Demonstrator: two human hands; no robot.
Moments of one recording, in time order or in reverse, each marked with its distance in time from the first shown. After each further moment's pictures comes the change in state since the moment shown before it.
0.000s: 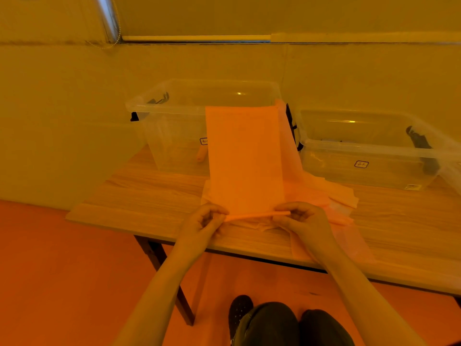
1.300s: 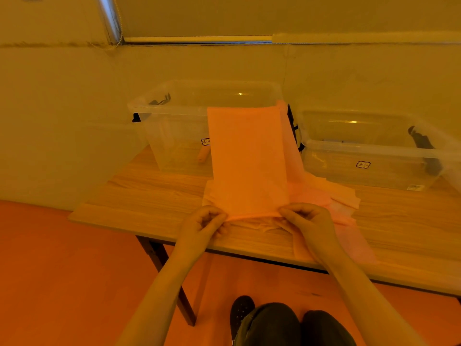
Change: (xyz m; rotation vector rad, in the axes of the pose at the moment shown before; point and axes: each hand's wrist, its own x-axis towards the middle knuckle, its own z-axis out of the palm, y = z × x) left_hand 0.000 -0.002 0.001 -0.052 0.046 -0.020; right_hand 0.002 0.000 0.002 0.139 0.090 0.030
